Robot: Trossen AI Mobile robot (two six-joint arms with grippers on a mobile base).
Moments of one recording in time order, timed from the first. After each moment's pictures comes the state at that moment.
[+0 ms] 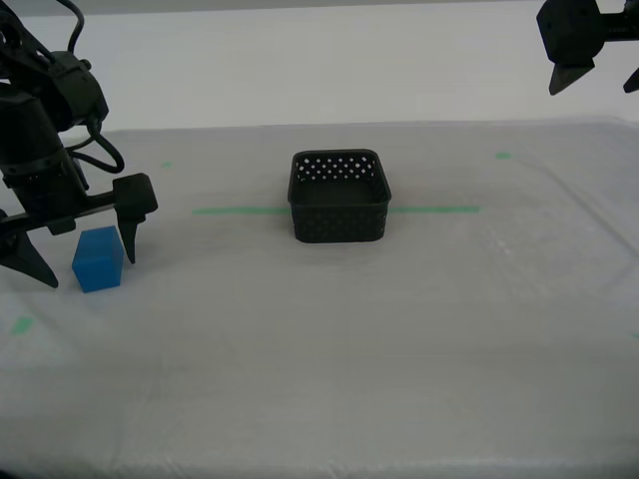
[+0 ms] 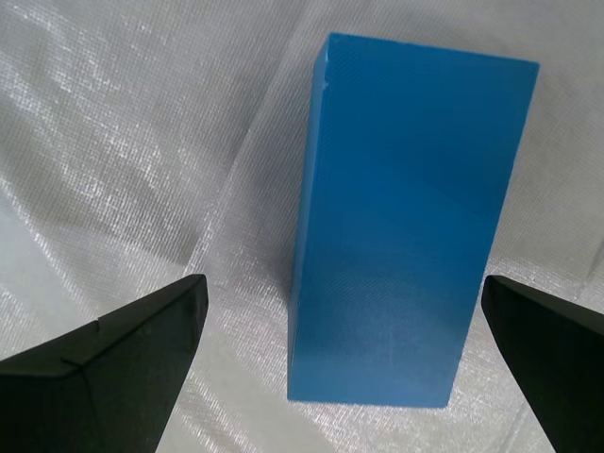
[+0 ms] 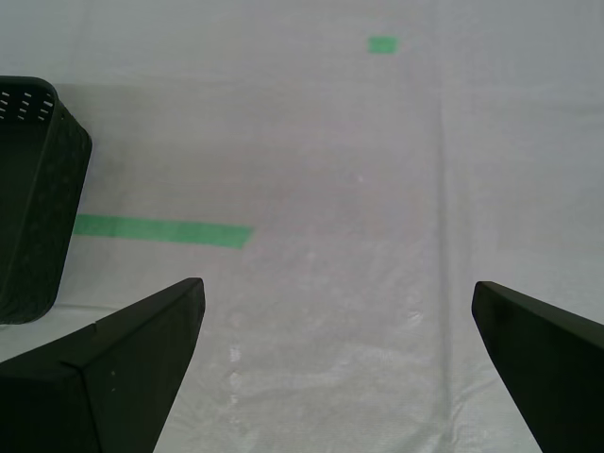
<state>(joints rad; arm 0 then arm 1) 0.18 1.29 0.87 -0.45 0.08 0.11 -0.07 1.70 0.68 -0.42 0.01 -0.56</state>
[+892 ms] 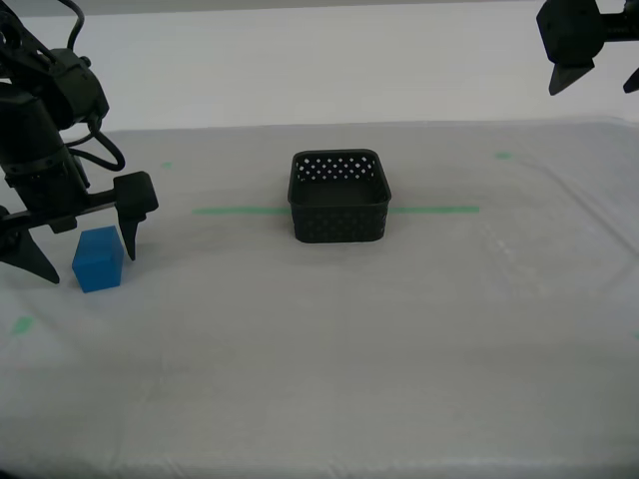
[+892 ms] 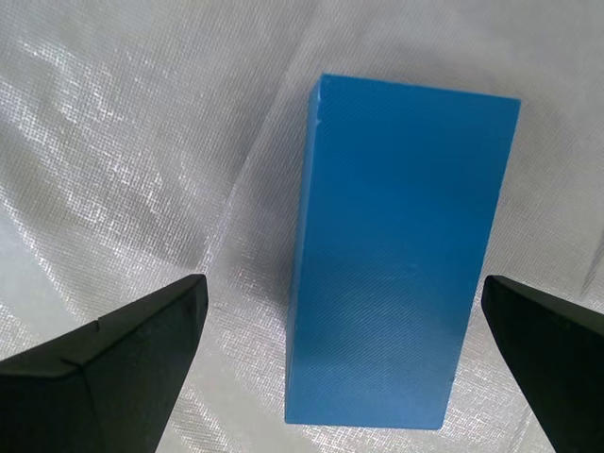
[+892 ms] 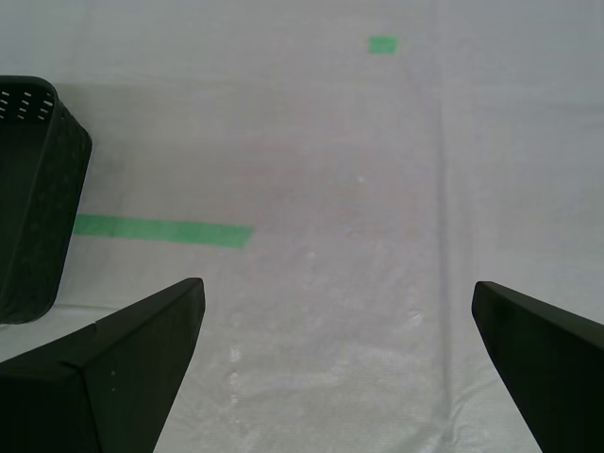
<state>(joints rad) 0.18 1.29 0.87 -0.45 0.08 0.11 -0.07 1.70 0.68 -0.40 0.00 -0.56</state>
